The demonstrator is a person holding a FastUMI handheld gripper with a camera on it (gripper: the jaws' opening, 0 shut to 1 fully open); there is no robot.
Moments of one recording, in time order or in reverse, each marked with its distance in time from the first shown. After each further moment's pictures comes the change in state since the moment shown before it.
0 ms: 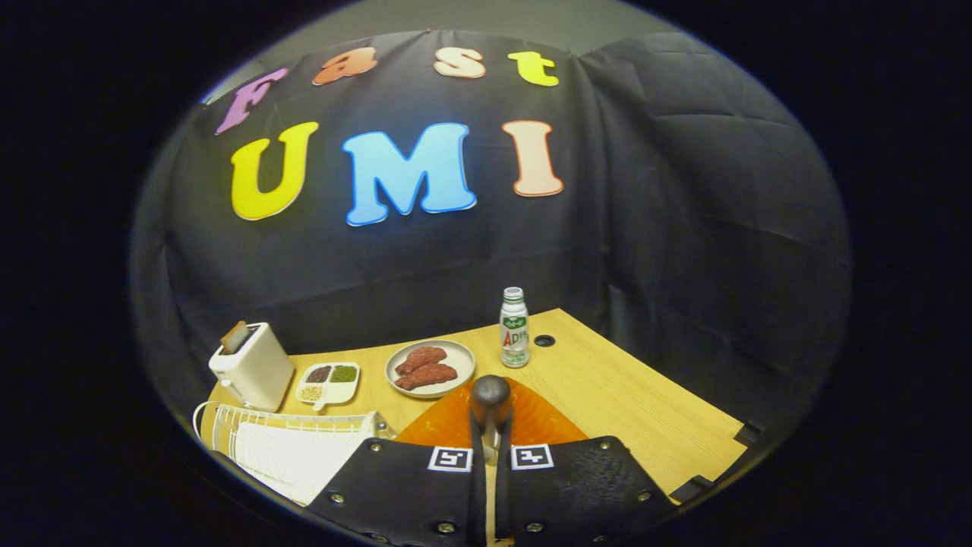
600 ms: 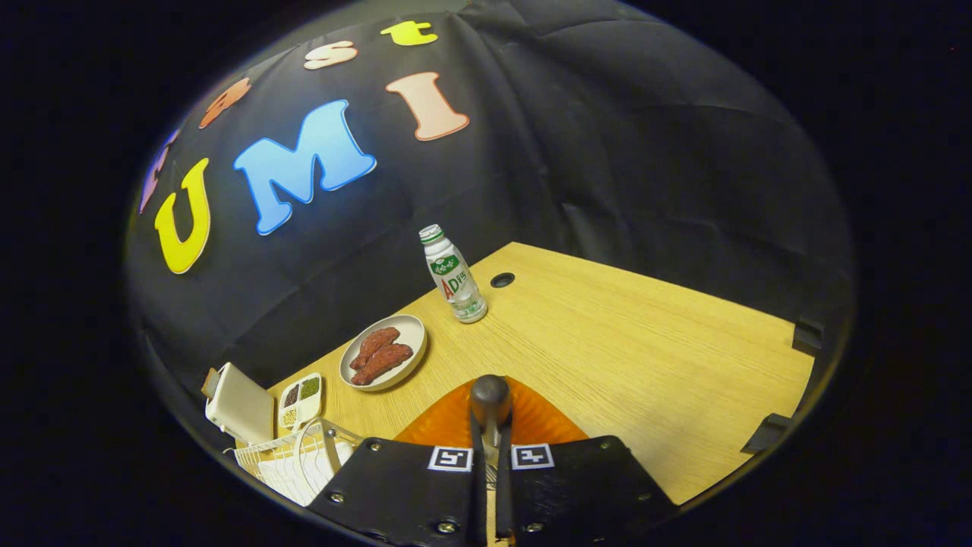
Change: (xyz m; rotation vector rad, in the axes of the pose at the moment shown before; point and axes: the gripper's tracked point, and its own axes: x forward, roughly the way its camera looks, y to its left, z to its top) arm 0.075 -0.079 -0.085 0.351 0.128 -0.130
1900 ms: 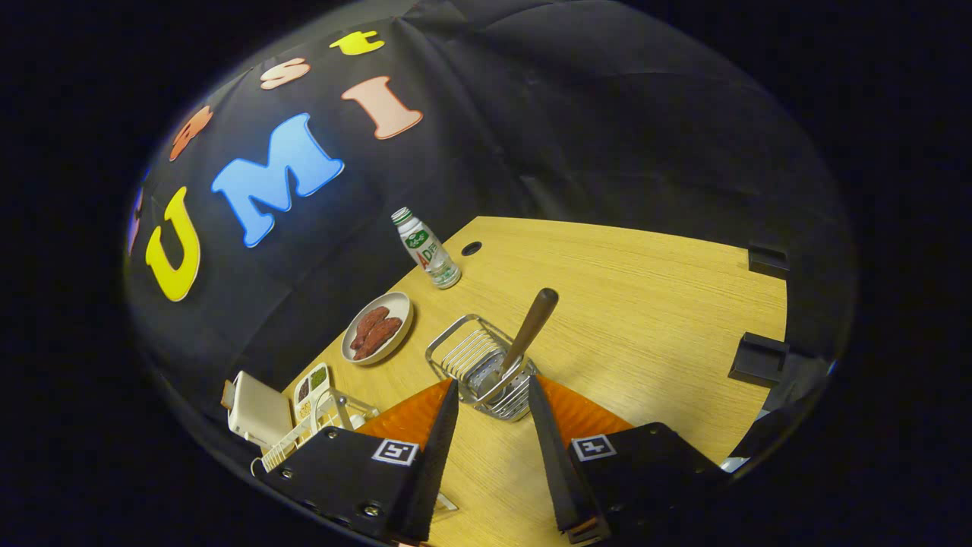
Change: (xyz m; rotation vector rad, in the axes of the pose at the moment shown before) arm -0.061 -0.035 -0.051 0.229 0.093 -0.112
